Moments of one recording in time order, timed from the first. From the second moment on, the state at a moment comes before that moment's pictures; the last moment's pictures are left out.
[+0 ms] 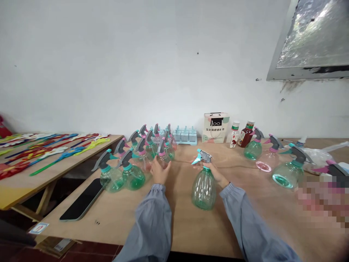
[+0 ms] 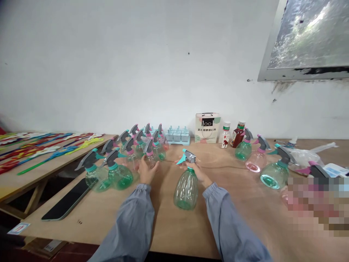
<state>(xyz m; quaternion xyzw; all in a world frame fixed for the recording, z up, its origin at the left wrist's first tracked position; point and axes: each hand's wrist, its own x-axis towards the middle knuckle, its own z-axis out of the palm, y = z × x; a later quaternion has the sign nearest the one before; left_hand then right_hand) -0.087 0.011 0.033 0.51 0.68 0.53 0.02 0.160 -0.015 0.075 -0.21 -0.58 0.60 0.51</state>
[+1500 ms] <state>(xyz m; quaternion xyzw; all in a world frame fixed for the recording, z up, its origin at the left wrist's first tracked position) -0.045 -0.011 0.016 0.58 0.66 0.47 -0.03 0.148 -0.027 0.063 -0.22 -0.50 0.59 0.60</state>
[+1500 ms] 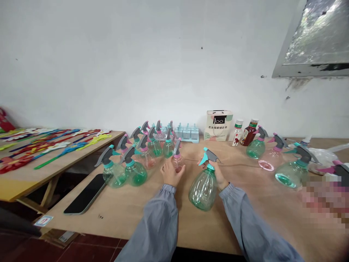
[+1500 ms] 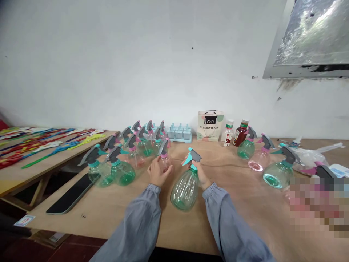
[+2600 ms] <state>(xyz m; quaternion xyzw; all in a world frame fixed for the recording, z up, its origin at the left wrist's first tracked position) -0.052 -0.003 0.006 0.63 0.62 0.47 -0.01 0.326 0.003 0.064 -0.56 -0.50 0.12 0.65</state>
